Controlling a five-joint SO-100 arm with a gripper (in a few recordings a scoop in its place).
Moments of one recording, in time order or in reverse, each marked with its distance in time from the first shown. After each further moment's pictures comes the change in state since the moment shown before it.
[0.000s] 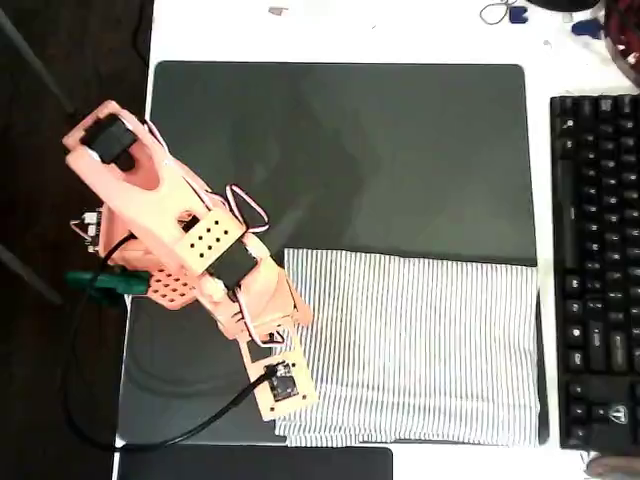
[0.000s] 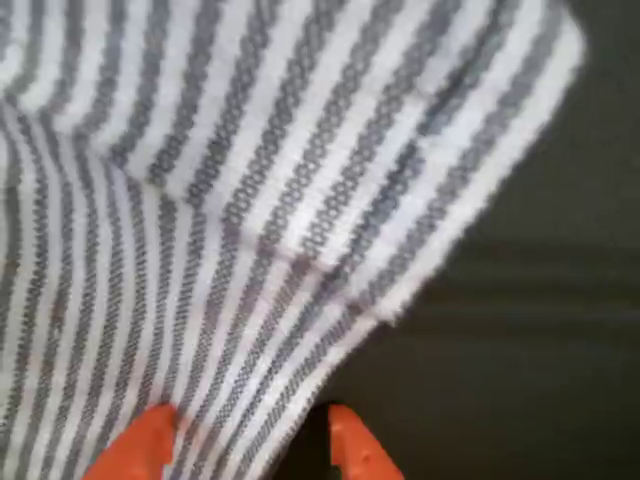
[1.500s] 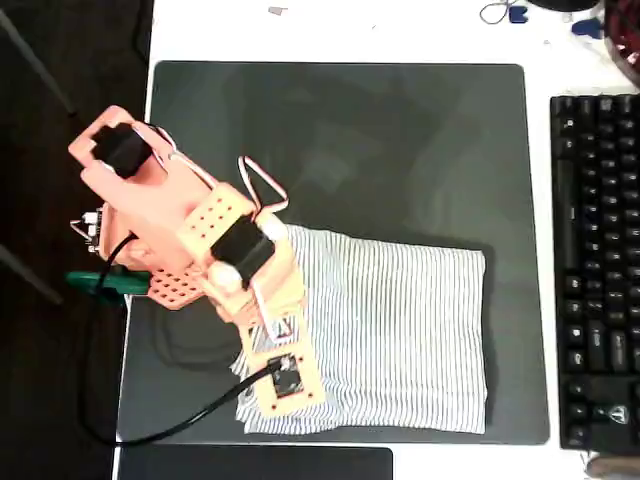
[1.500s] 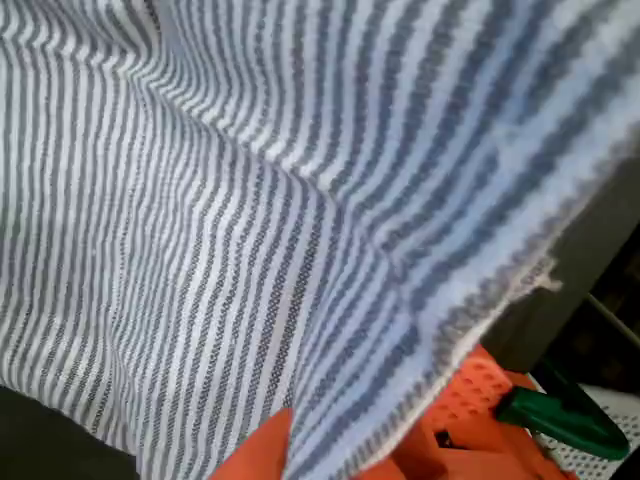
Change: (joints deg) arm -2.4 -11.7 -50.4 47.4 2.2
